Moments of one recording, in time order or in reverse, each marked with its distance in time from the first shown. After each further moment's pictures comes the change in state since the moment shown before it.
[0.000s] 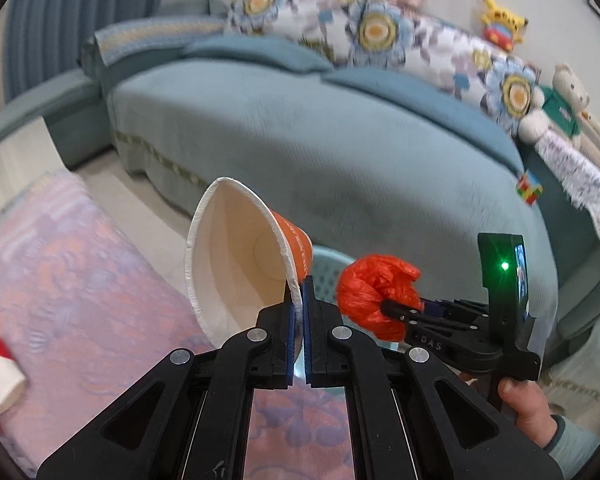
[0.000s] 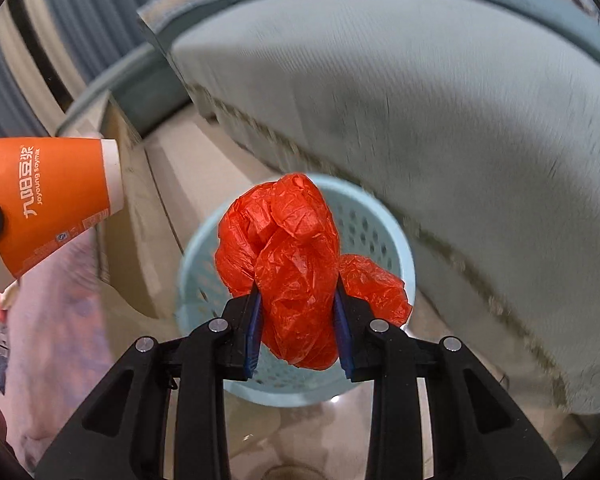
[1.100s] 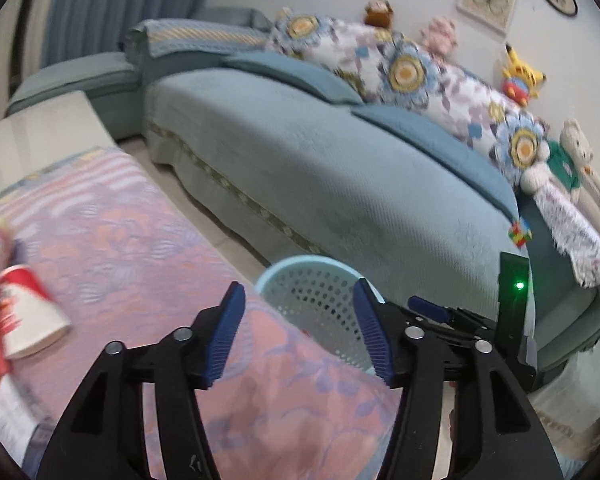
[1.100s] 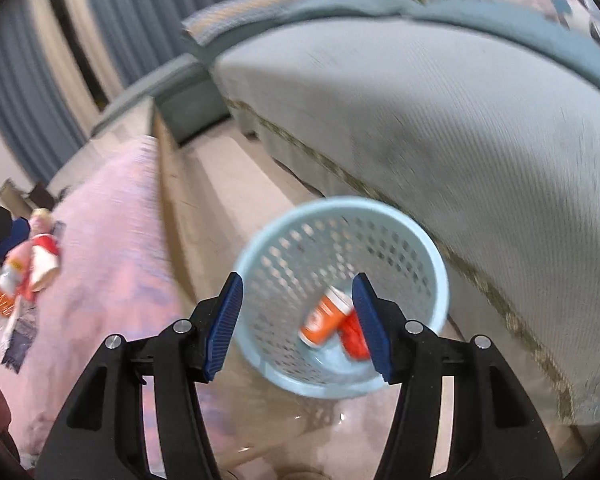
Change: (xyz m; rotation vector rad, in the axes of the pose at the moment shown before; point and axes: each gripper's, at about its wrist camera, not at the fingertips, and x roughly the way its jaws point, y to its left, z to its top) left arm -0.097 0.045 -0.021 -0.170 -0.128 0.019; right arm -0.072 0.070 0.001 -0.143 -0.174 0.106
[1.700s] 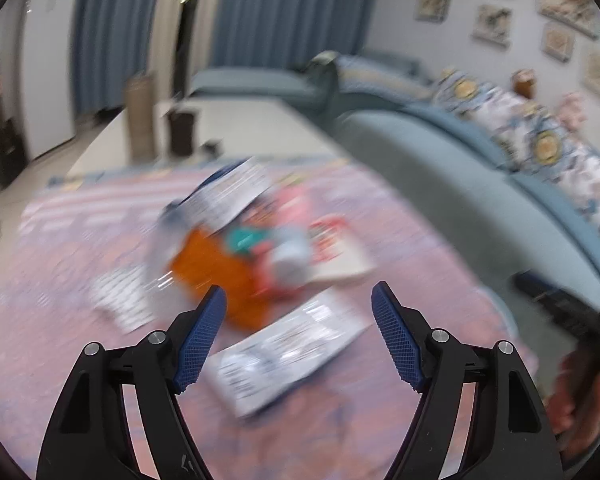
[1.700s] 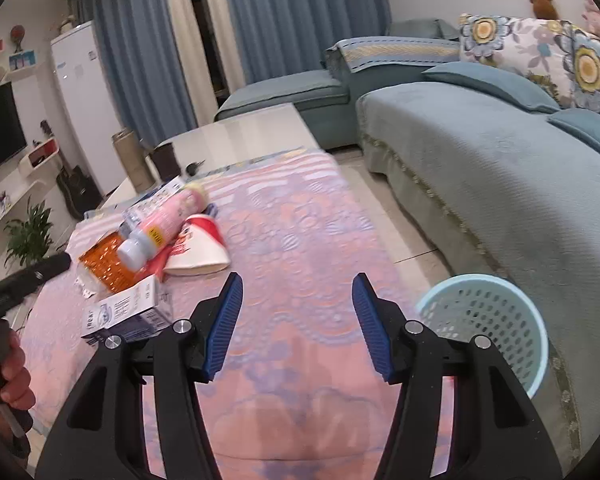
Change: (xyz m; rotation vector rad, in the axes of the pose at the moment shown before) left arm -0.167 0.156 -0.075 -0.244 -0.097 0.503; right arm -0.032 0.188 -0.009 -0.284 -0.058 0.253
